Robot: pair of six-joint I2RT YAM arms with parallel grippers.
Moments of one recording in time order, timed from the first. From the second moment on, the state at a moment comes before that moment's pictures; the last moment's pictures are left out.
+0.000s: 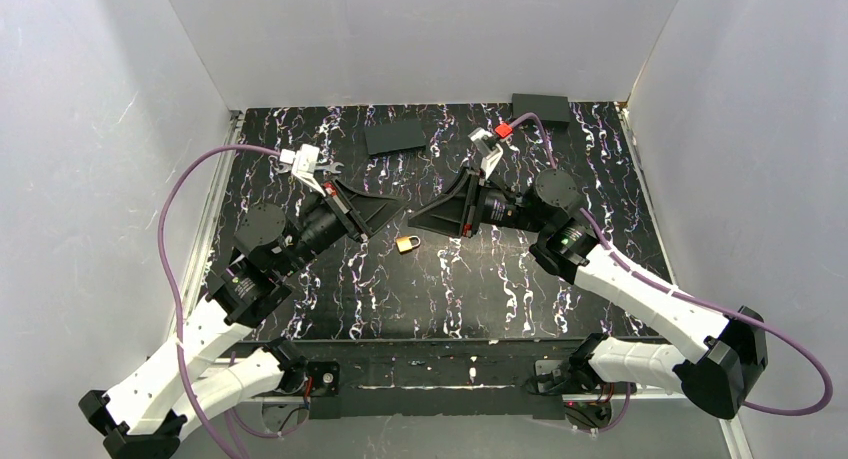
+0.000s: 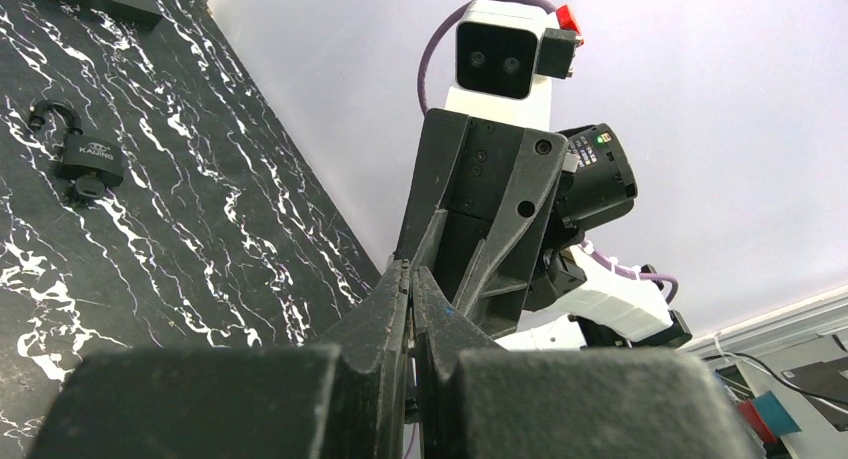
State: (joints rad) left arm -0.75 0.77 0.94 -0.06 0.14 -0.89; right arm 0.82 1.13 0.95 0.42 -0.66 0.91
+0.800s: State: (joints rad) left arm -0.75 0.74 0.92 -0.07 0.11 -0.88; right arm 0.82 1.14 0.95 0.43 -0.63 0.95
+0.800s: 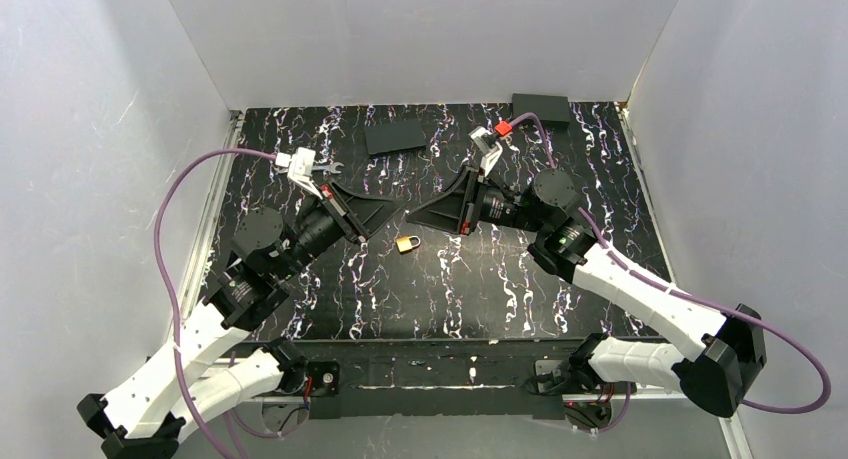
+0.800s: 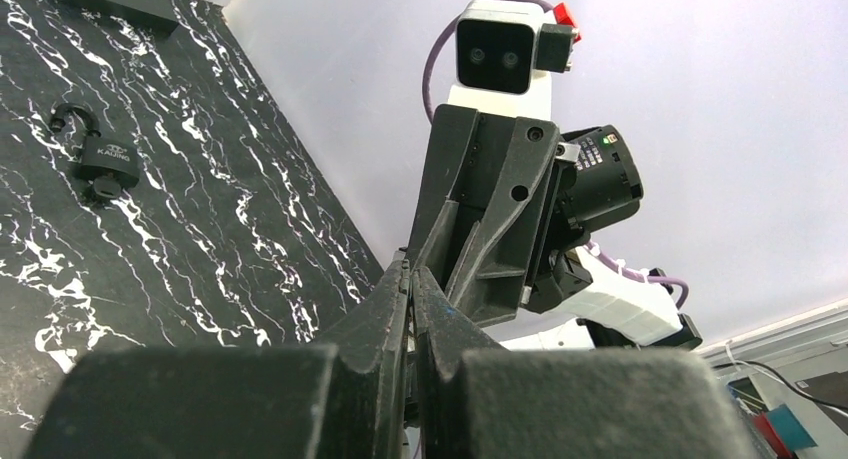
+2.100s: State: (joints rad) left arm -0.75 0.69 0.83 -0.04 0.25 -0.84; right arm 0.82 1.10 0.96 0.38 -0.51 1.03
